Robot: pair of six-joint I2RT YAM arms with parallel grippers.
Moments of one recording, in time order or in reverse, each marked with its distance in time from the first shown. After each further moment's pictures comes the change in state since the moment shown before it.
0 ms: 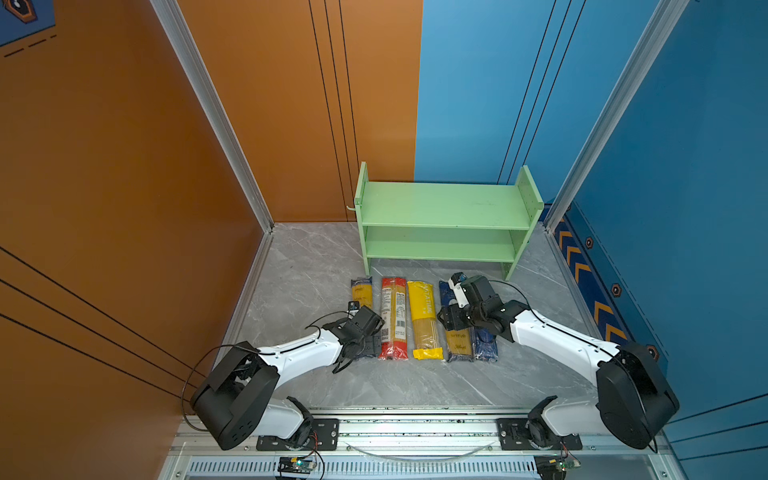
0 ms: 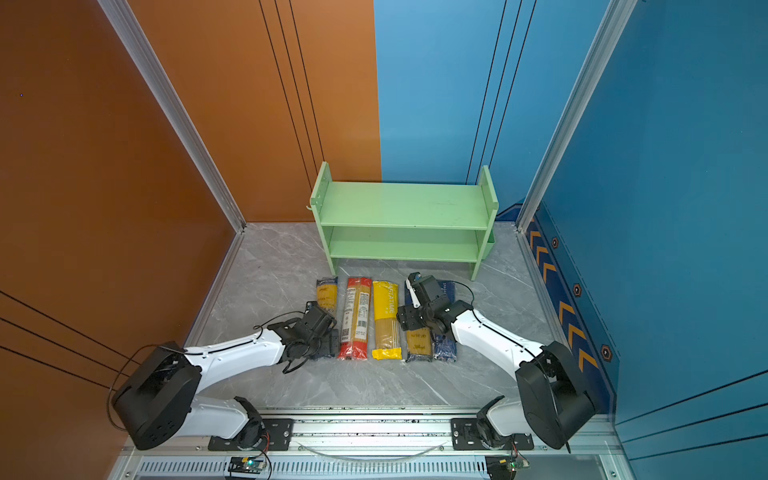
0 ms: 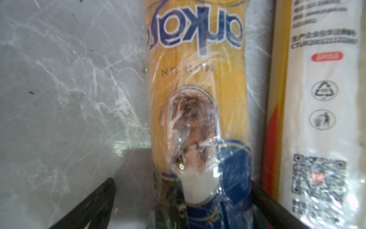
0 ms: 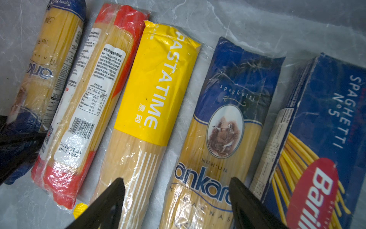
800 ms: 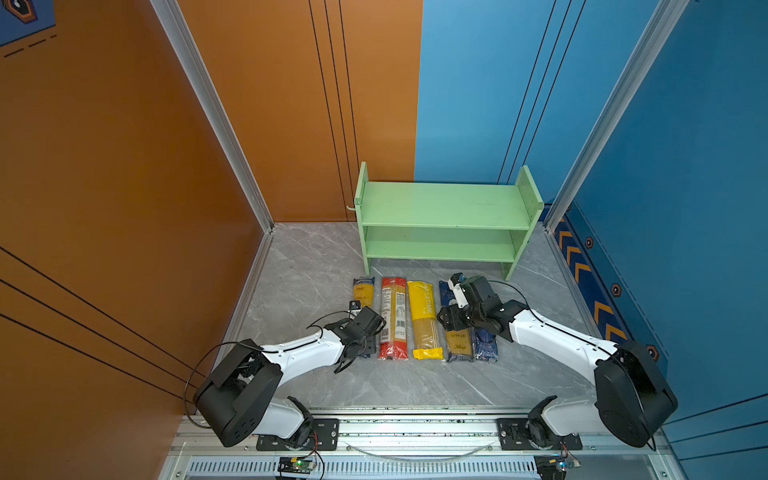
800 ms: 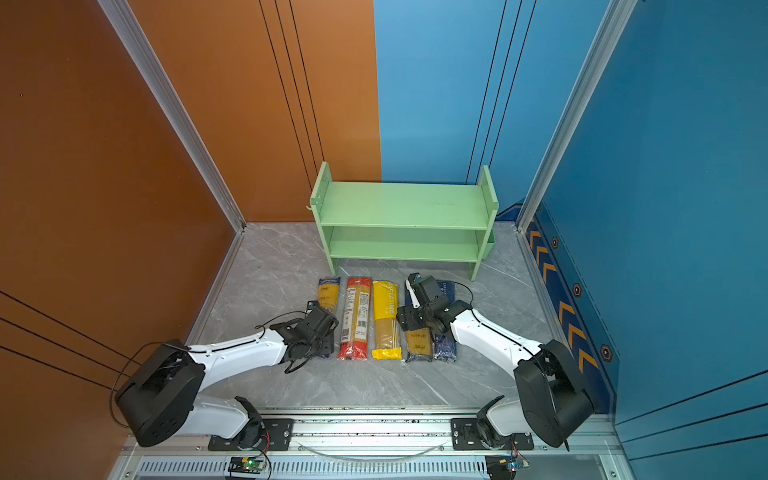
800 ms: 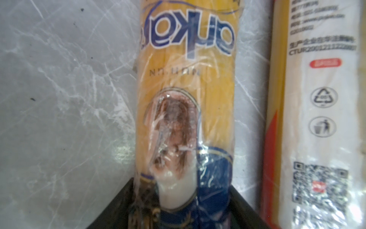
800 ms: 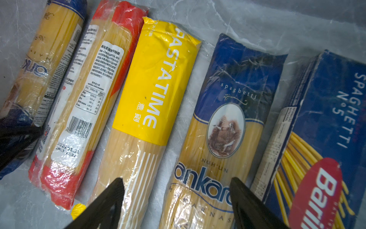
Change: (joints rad) left arm -0.008 0.016 0.000 0.026 -0.025 -0.002; right arm 0.001 0.008 0.000 0.000 0.000 0.000
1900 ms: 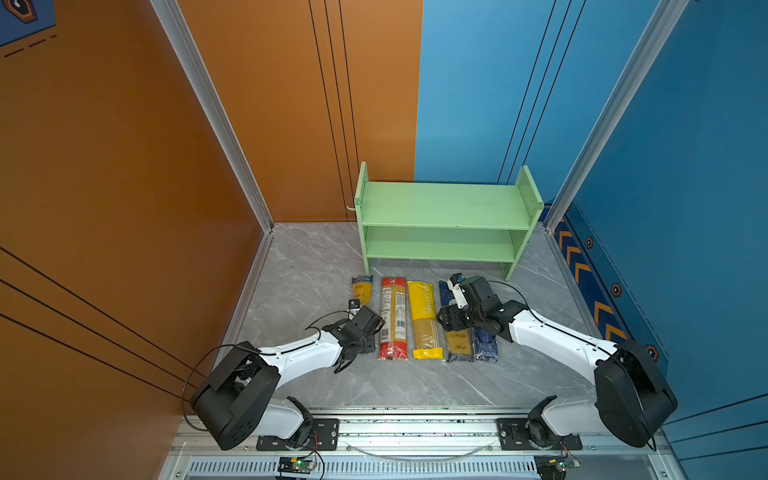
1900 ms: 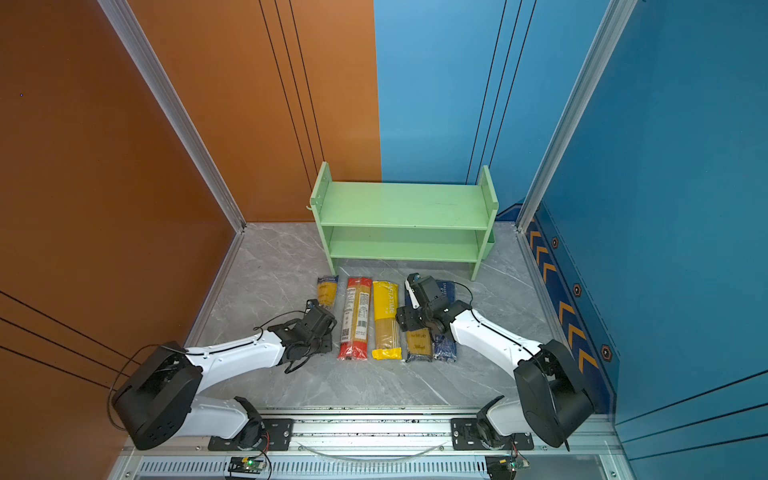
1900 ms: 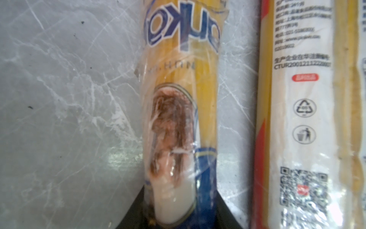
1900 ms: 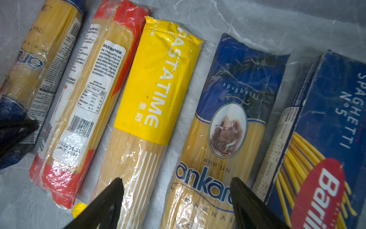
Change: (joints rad) left arm 0.013 -0.016 -0.020 0.053 0.008 0.004; right arm 0.006 0.000 0.000 0.000 0.000 0.000
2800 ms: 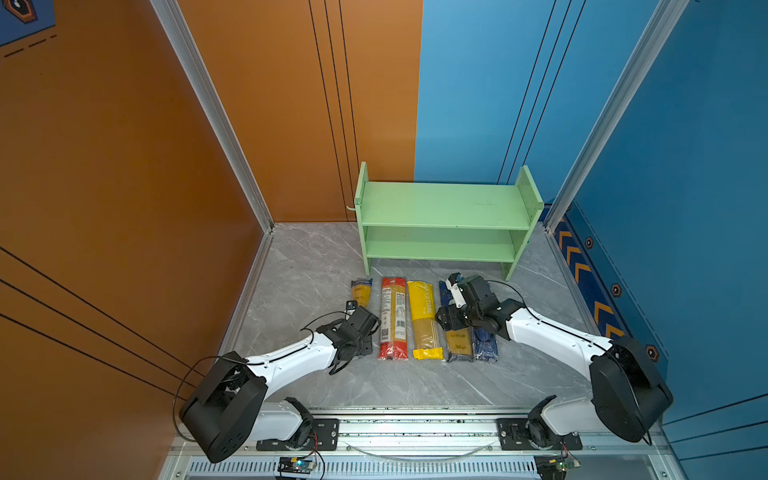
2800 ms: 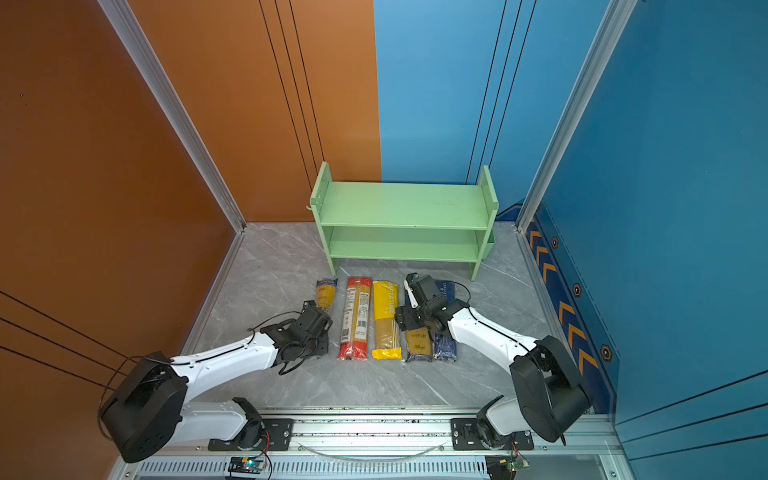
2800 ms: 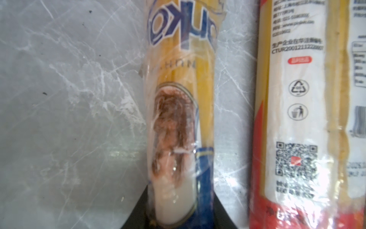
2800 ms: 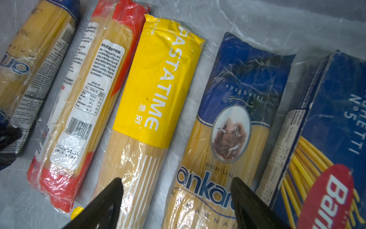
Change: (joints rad) left arm 0.007 -0.087 0.005 -0.114 0.034 0.015; right arm 0.001 0.039 0.019 0.006 -0.003 0.000
